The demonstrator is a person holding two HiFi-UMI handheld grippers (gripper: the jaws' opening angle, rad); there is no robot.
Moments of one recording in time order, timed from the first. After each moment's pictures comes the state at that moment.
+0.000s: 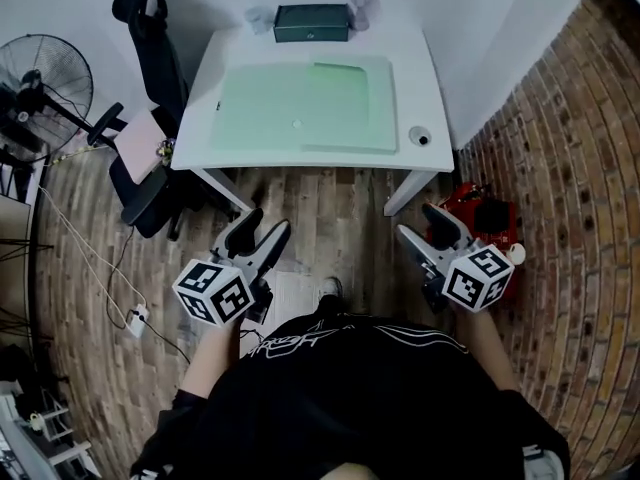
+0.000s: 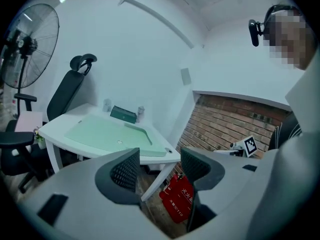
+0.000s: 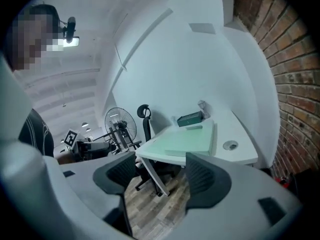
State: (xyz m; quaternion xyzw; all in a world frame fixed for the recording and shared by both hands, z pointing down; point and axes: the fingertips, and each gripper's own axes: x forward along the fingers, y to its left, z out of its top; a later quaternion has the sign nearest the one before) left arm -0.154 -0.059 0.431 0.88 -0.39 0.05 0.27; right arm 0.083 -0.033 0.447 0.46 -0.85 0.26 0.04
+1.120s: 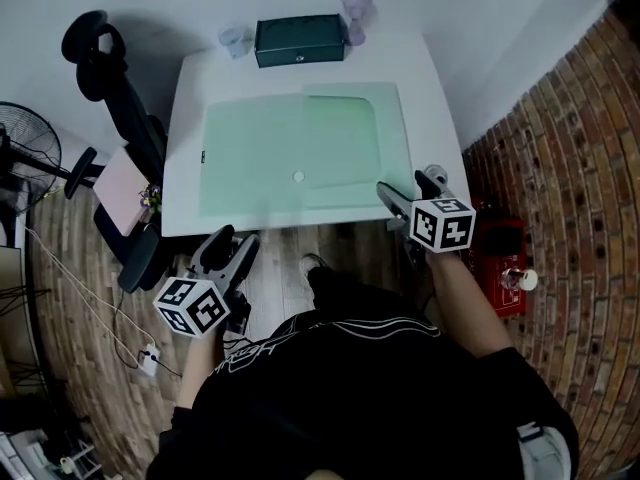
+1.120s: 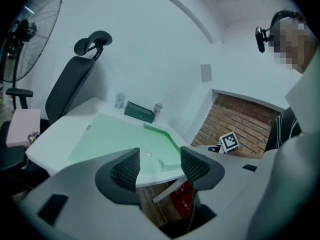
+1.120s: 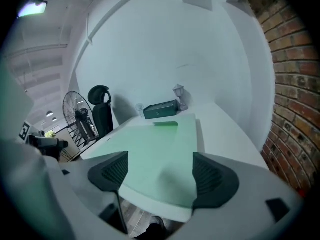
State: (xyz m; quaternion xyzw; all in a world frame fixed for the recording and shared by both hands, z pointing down) left arm -0.223 -0.223 0.480 0.86 -0.39 0.08 0.31; right arm 0.089 -0.266 0.540 0.57 -0.75 0.29 0.14
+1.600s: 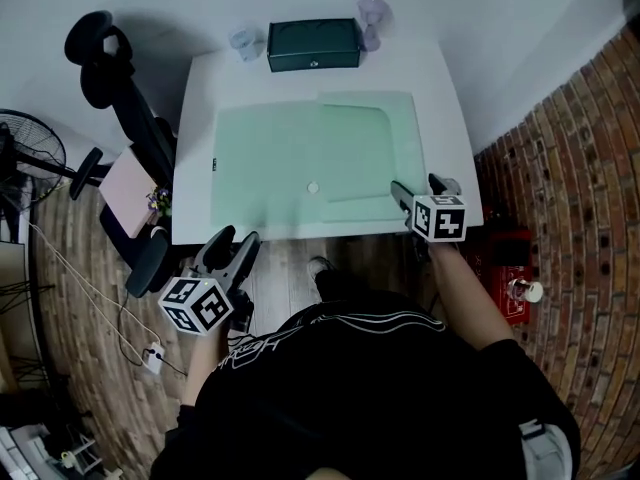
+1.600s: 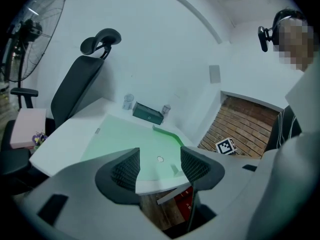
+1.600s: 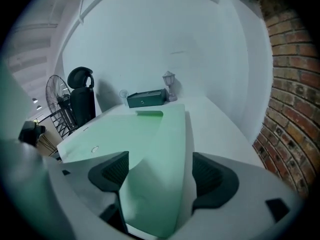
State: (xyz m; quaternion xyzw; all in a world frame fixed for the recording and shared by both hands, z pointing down) left arm -0.245 -0.257 0.489 0.85 -0.42 0.08 0.32; right arm 0.113 -0.309 0.591 0.61 -0.70 0.29 0.21
